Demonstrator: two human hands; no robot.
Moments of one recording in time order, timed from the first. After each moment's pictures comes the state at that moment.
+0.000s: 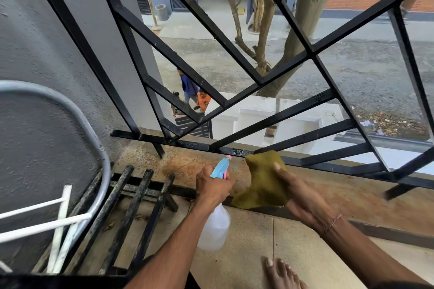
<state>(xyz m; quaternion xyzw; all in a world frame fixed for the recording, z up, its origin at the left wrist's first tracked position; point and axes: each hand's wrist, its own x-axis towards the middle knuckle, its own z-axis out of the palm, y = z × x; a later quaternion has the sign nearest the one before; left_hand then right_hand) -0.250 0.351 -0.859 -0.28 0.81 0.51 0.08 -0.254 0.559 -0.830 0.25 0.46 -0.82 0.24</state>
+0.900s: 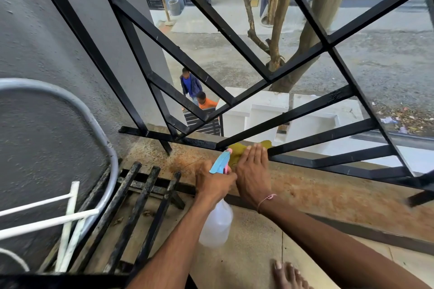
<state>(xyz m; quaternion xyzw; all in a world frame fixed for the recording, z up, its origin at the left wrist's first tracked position) -0.254 0.345 -0.845 -0.31 0.79 0.53 0.04 -0.301 0.448 -0.900 -0.13 0.99 0.01 0.02</state>
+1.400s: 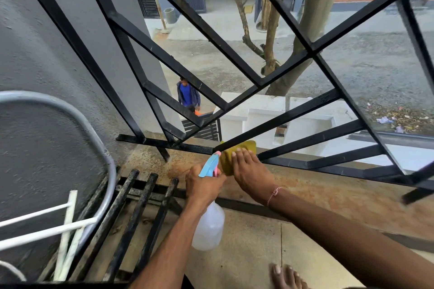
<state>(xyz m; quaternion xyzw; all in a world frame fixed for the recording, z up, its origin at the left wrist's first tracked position) -0.252 0.332 -0.844 -0.32 0.78 0.53 0.03 -0.310 0.480 -0.878 -0.34 0.93 0.10 -0.02</state>
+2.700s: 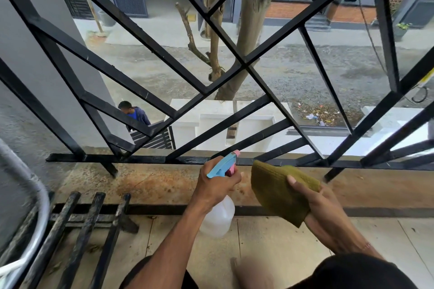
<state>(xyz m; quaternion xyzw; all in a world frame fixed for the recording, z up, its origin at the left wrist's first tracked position) -0.255 0.429 -0.810 -0.05 0.74 0.65 0.13 -0.188 0.646 -0.774 0.27 0.56 -0.79 0.06</state>
